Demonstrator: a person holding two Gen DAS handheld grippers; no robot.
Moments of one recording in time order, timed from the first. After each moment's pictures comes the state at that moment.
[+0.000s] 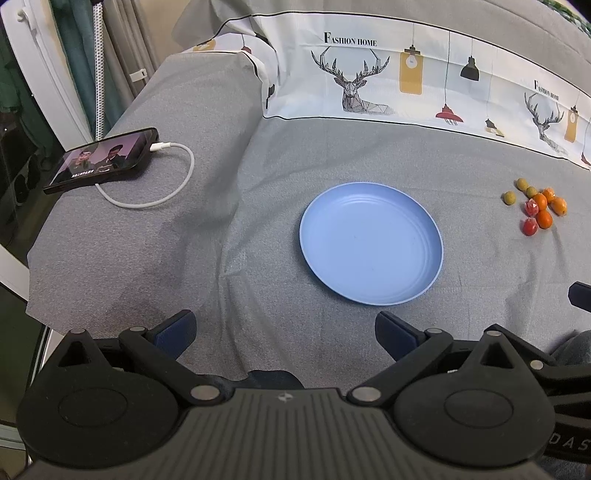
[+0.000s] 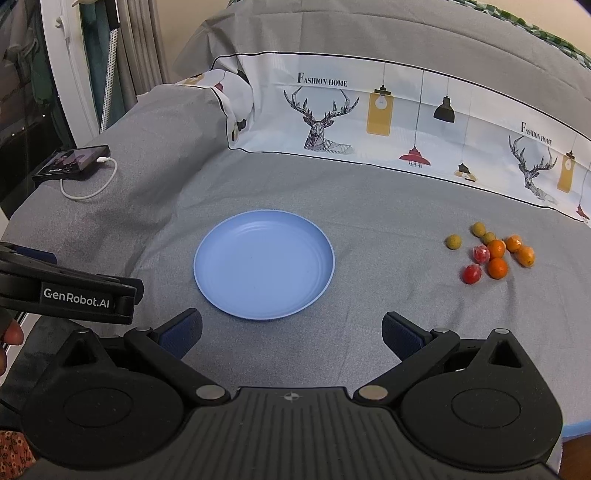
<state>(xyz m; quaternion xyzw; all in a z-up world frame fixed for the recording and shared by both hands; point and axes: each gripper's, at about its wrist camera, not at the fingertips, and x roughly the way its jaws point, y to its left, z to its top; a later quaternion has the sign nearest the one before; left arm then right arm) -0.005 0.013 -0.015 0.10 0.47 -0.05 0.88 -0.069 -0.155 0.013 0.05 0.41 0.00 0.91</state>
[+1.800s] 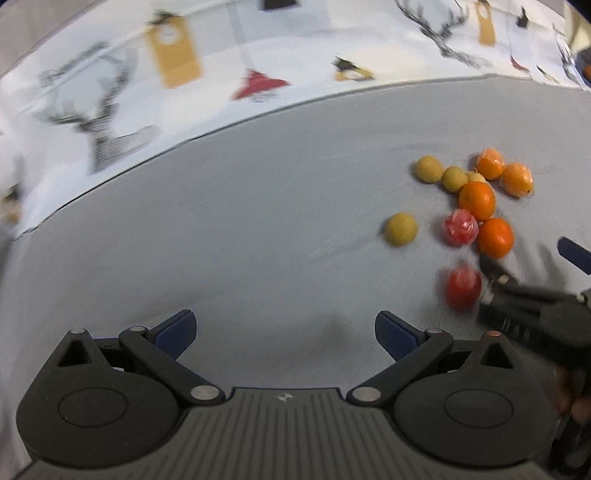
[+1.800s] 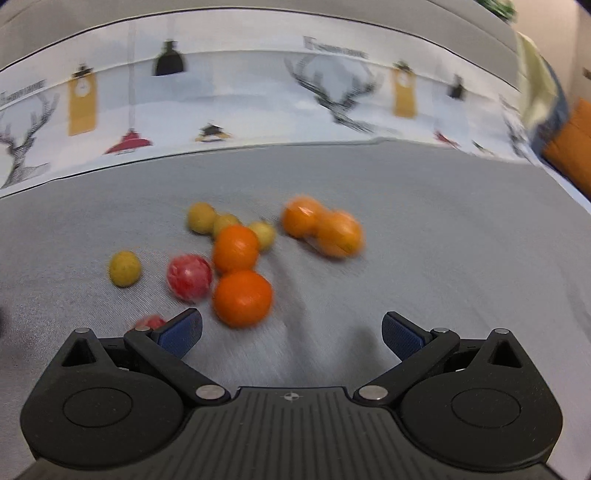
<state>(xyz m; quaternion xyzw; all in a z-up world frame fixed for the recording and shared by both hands) 0.171 -0.326 -0.156 0.23 0.48 -0.23 0.82 0.058 -0.448 -0.184 0.08 0.36 -0.26 0.89</state>
